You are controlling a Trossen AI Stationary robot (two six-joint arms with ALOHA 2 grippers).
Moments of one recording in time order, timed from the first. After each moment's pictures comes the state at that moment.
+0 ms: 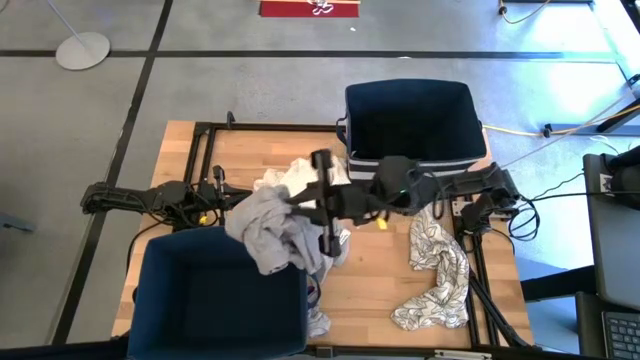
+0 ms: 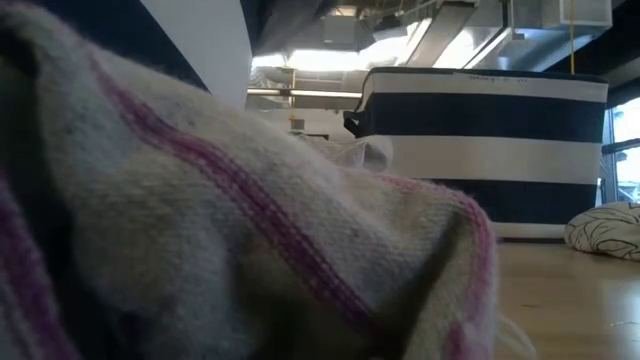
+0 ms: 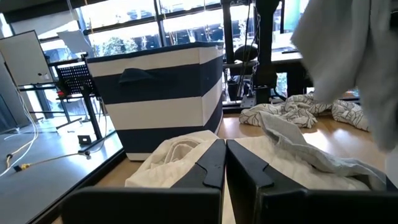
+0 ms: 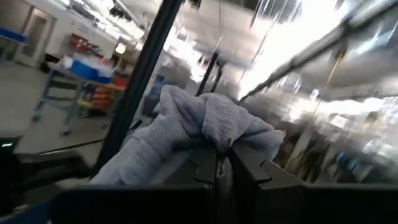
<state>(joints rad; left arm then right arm) -0.10 0.01 0.01 0.06 -0.36 0.16 0.22 1.80 1.90 0.26 -0.09 -0.39</state>
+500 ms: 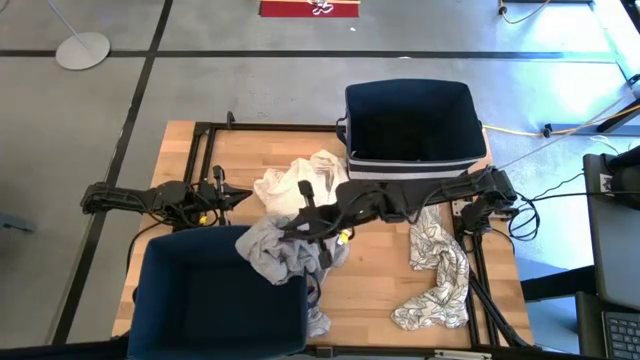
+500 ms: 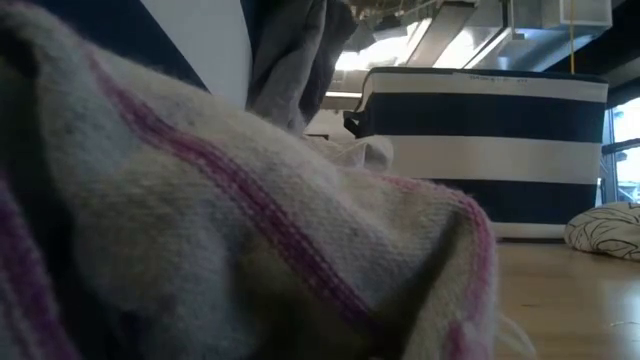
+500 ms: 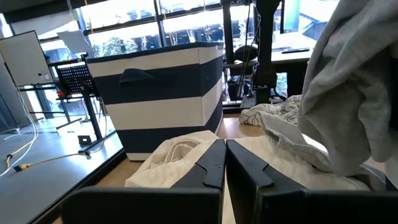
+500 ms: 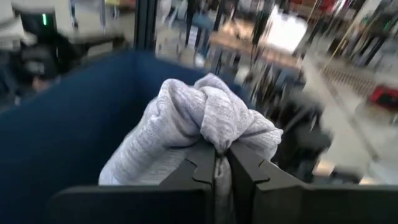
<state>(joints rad) -0.10 0.01 0.01 0.06 -0.36 0.16 0.22 1.82 1.79 -0.17 -0.07 -0.22</state>
